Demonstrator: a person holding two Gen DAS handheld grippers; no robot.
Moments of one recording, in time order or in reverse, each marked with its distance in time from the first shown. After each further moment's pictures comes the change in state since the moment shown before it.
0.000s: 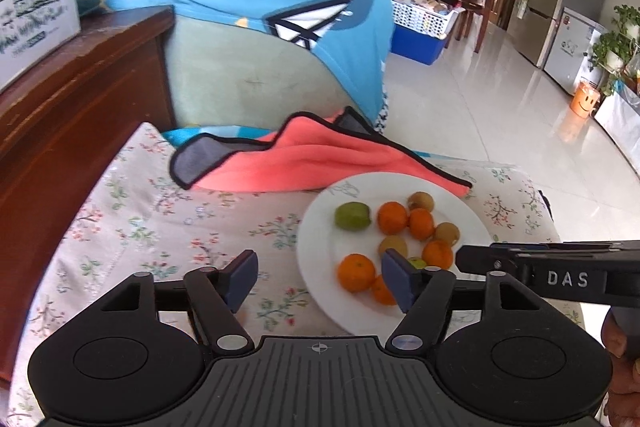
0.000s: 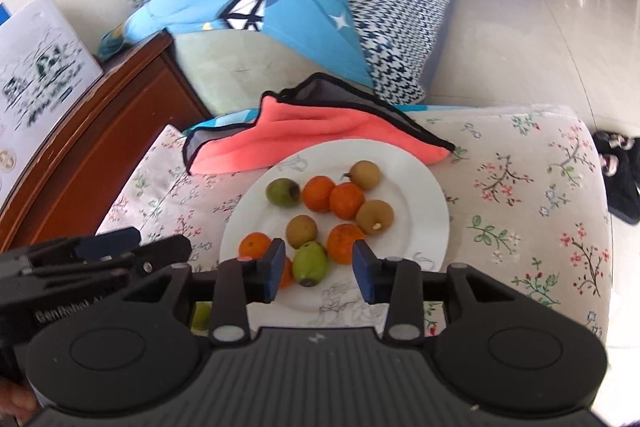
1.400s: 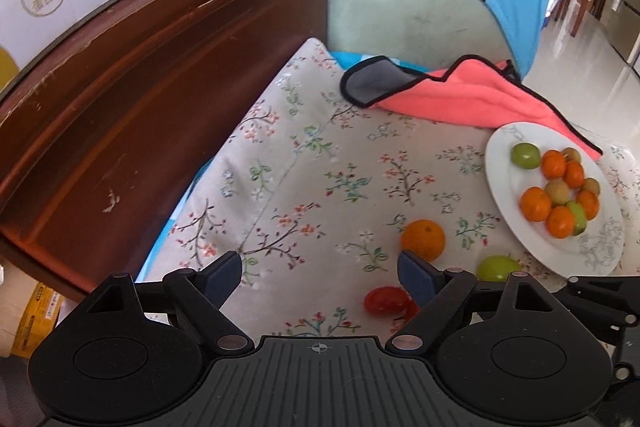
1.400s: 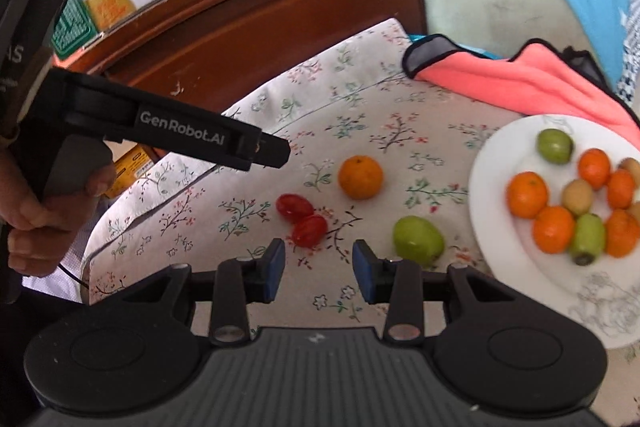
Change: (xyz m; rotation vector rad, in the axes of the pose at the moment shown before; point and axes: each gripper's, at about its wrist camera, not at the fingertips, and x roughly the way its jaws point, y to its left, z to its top) left arm -0.013 0.110 -0.043 -0.141 0.155 0.233; right arm 0.060 0.128 -0.080 -0.473 0.144 0.318
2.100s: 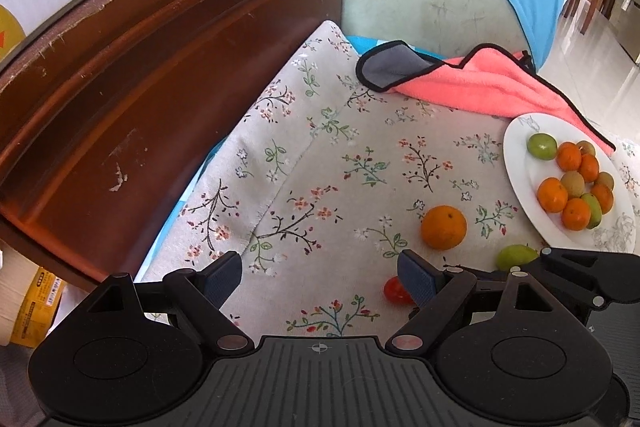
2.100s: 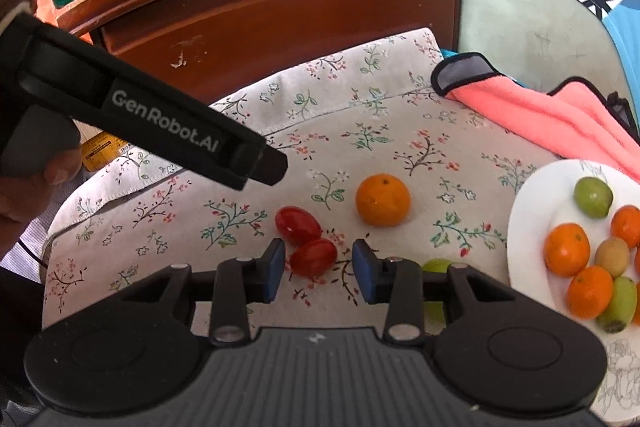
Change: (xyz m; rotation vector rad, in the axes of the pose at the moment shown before) left arm 0.008 0.008 -0.006 -0.015 0.034 0.008; right arm 0.039 0.013 0.004 -0.157 -0.012 -0.046
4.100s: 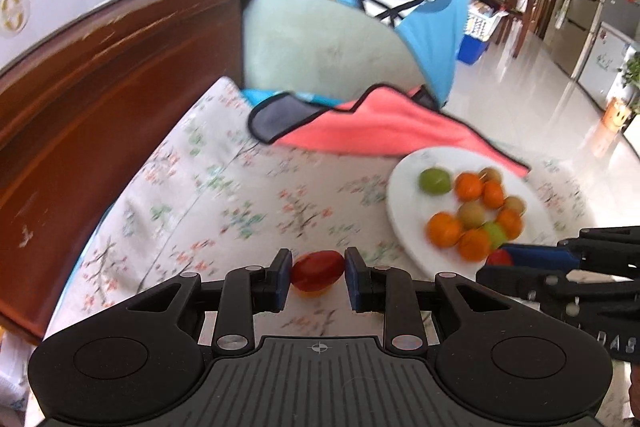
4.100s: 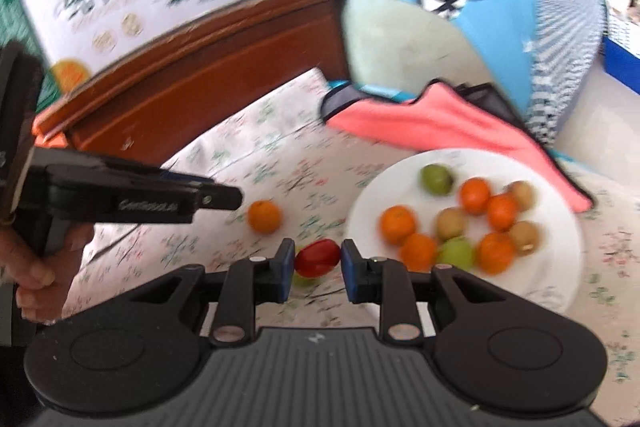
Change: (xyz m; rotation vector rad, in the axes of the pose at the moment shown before) left arm -0.019 -0.064 0.008 0.077 -0.162 -0.185; right arm -0.108 -0.071 -0.005 0.223 -0.092 -0.103
